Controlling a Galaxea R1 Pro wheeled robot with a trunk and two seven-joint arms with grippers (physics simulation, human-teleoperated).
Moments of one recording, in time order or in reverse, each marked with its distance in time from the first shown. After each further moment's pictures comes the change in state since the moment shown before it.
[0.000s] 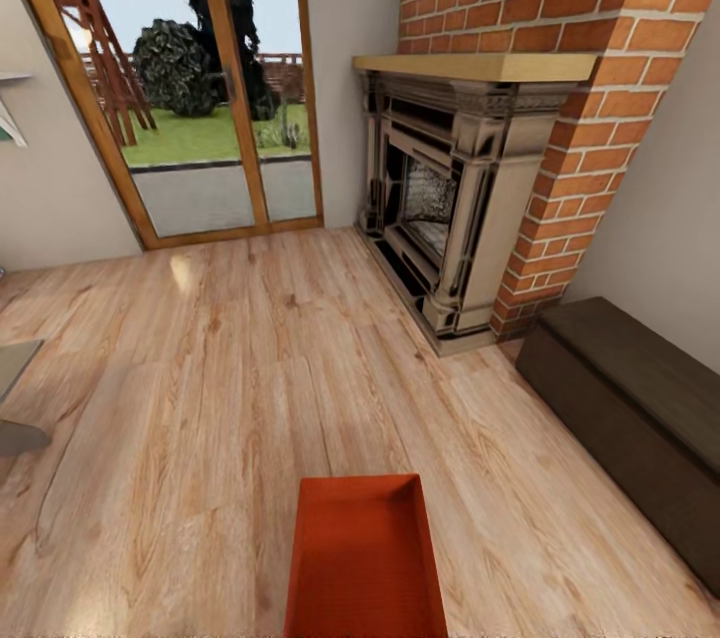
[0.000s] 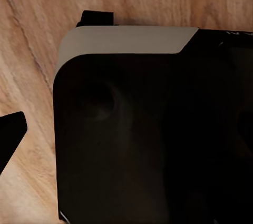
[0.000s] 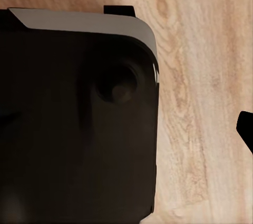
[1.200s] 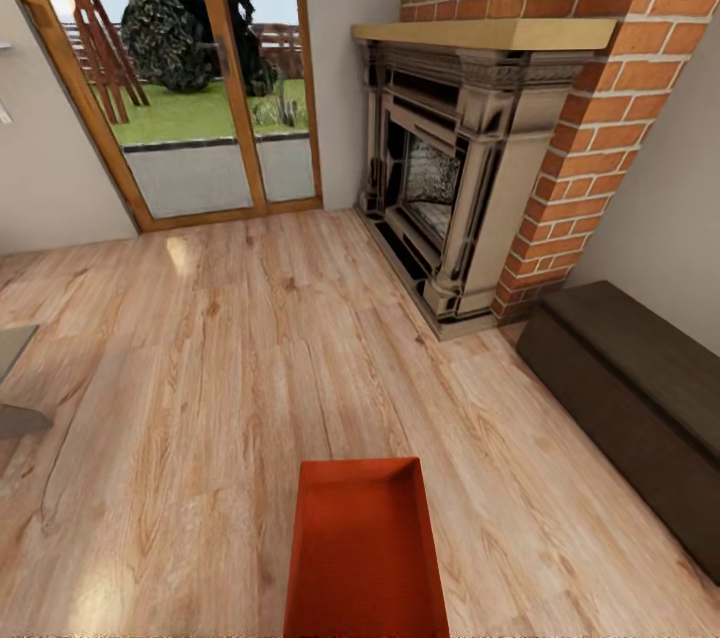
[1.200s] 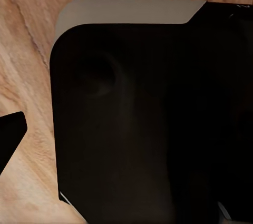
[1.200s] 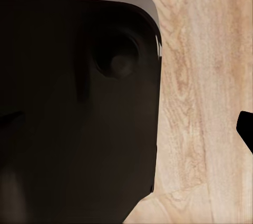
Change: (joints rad) left arm 0.000 0.000 0.000 0.000 0.000 0.000 0.000; right arm 0.000 0.000 0.000 0.000 0.000 0.000 0.000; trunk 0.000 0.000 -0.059
